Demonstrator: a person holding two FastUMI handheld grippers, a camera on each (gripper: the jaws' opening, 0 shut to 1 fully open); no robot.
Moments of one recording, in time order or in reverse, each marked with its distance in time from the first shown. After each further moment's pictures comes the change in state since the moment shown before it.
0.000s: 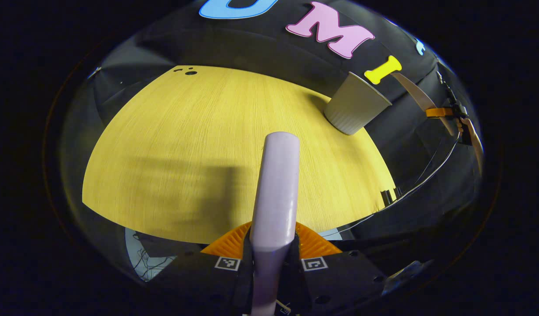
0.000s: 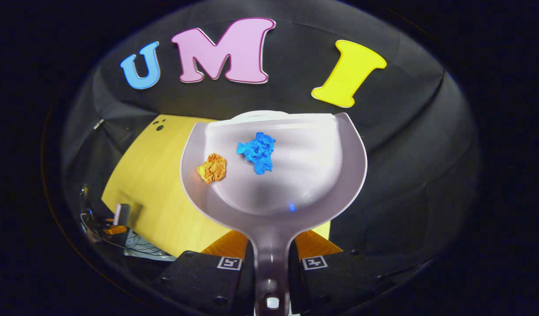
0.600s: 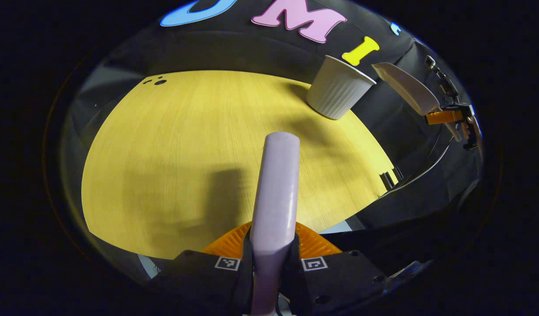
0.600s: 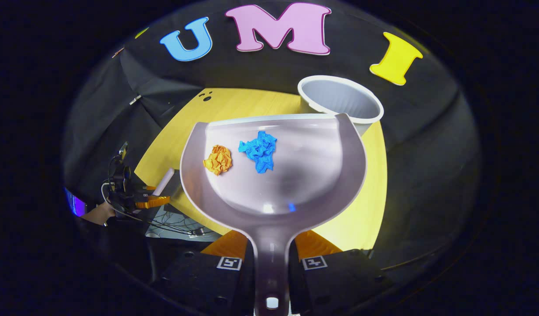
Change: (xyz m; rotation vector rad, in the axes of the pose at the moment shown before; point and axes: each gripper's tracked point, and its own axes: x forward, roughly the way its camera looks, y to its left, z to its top) left arm 0.024 -0.013 0.006 0.150 0.034 -0.030; right arm -0.050 0.152 -0.105 -0.045 0.112 0.270
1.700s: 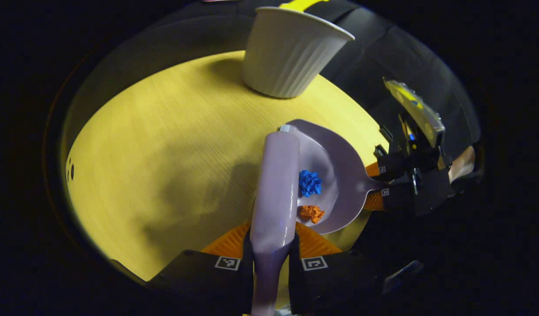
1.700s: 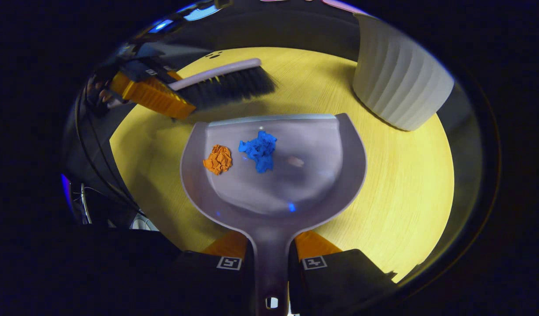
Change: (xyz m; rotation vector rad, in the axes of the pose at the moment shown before) left arm 0.113 -0.123 0.170 0.422 0.305 -0.200; right arm 0.271 0.049 -0.122 -0.053 0.081 0.083
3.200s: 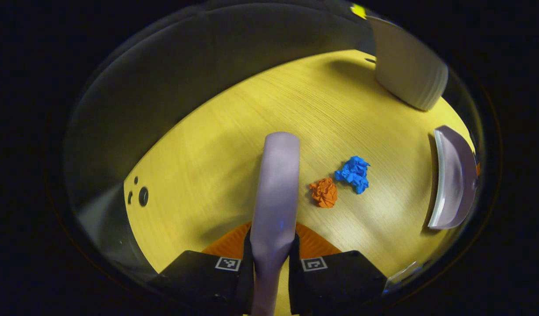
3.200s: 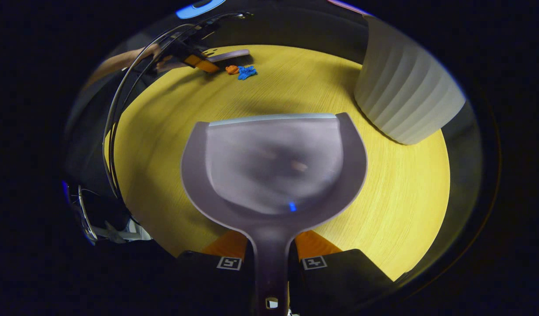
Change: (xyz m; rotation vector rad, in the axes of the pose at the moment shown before) left arm 0.022 0.289 0.070 0.155 0.041 0.482; right arm -0.010 0.026 -0.009 -0.038 0.033 -0.026
